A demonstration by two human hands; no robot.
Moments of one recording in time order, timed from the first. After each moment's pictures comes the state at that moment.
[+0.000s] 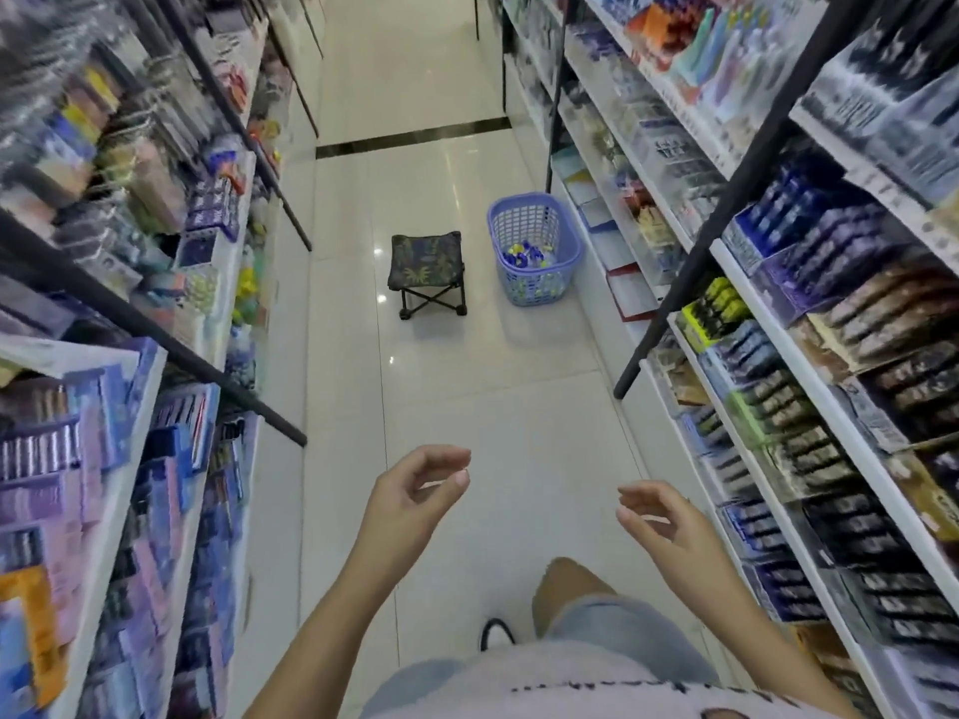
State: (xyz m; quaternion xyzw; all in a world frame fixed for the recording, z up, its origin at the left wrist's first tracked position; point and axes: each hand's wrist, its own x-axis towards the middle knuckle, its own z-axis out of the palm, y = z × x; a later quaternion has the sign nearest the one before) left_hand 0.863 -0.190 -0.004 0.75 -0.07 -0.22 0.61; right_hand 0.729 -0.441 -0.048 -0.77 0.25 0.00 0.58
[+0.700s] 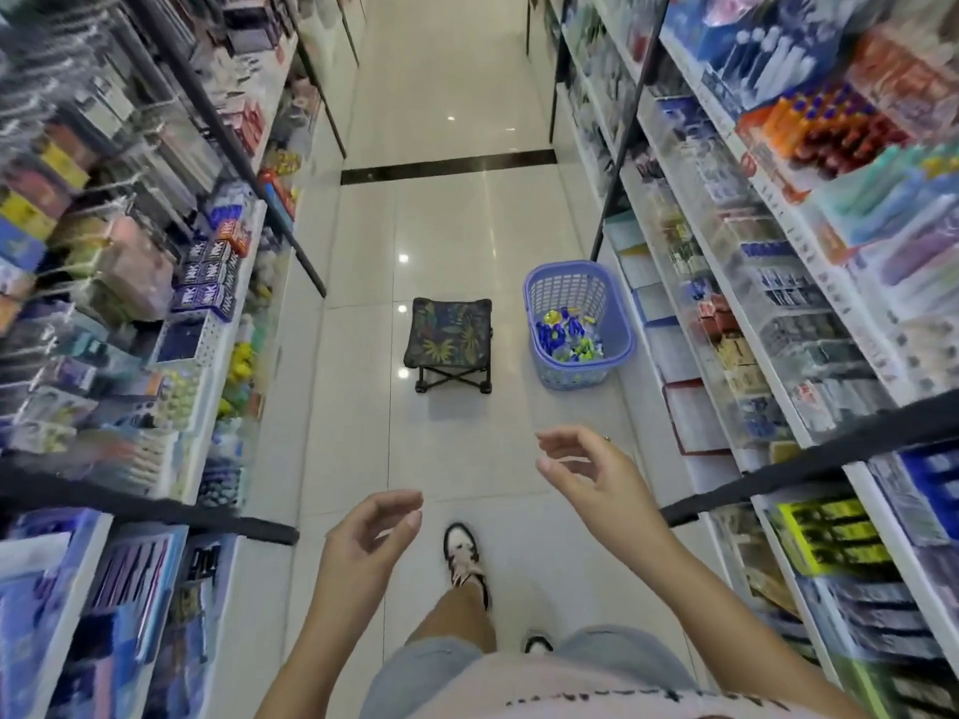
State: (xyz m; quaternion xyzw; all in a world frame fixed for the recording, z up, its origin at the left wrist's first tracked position) left_hand 1.187 -0.256 -0.026 0.76 0.06 -0.16 0.62; right_hand 1.170 -0.509 -0.020 -0.78 0.12 0.00 0.61
